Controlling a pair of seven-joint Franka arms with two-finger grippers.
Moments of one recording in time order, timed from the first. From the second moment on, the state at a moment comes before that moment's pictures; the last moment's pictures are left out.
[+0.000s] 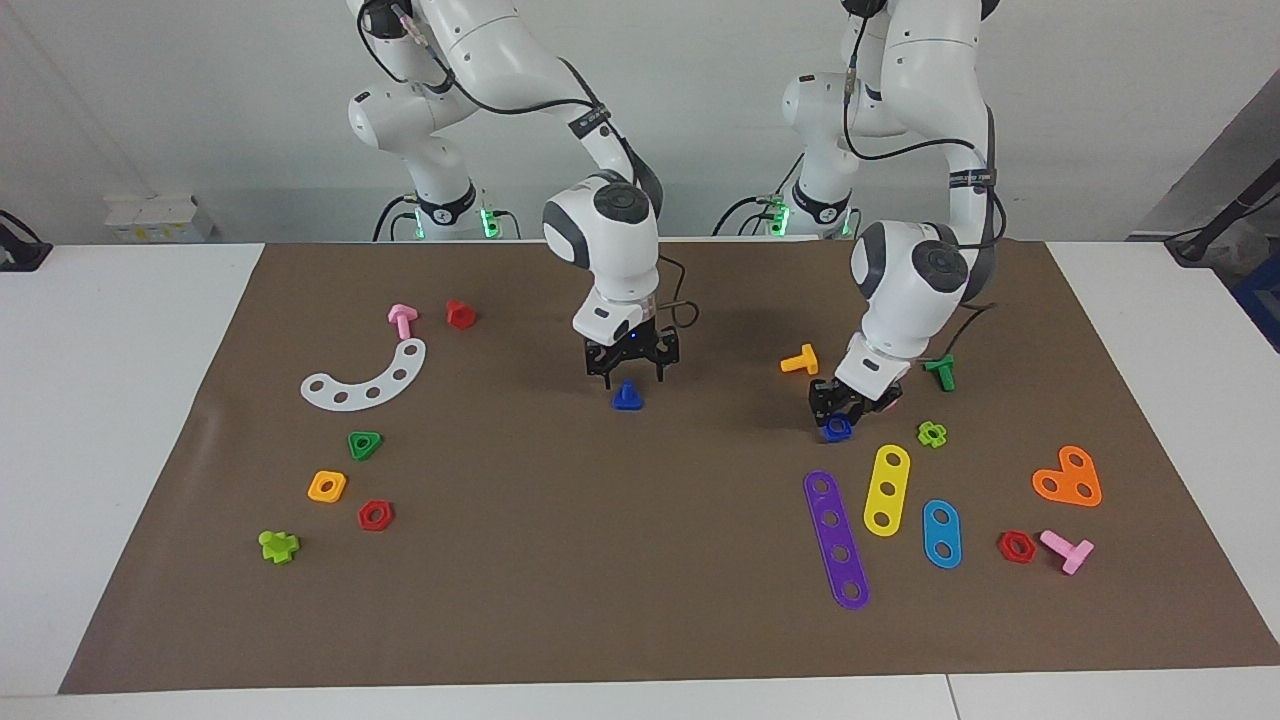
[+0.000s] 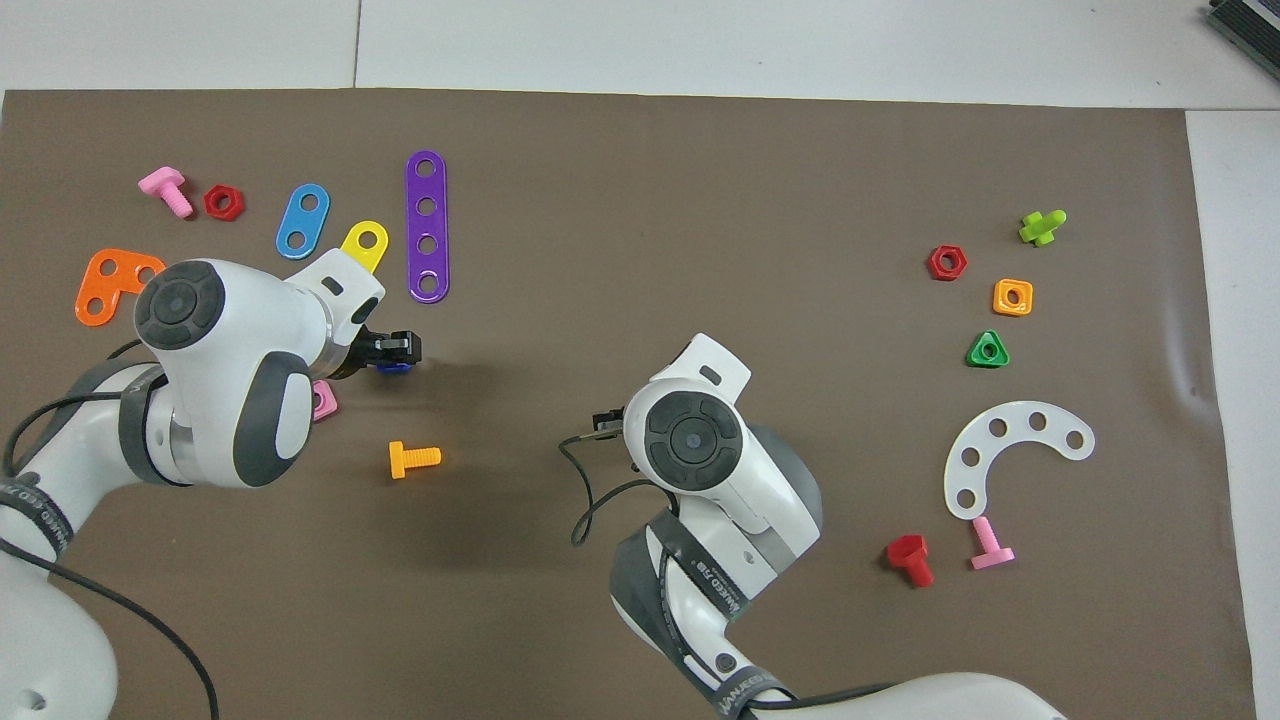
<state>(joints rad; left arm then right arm) -0.18 0.21 -0.05 -2.12 -0.12 2.40 -0.13 0.64 0.31 0.00 -1.99 -0.07 2.43 0.58</state>
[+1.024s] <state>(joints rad) -0.09 0.08 -0.05 -2.12 -0.09 2.18 -0.12 0.59 0.31 0.00 -1.98 -0.07 2.45 0.58</state>
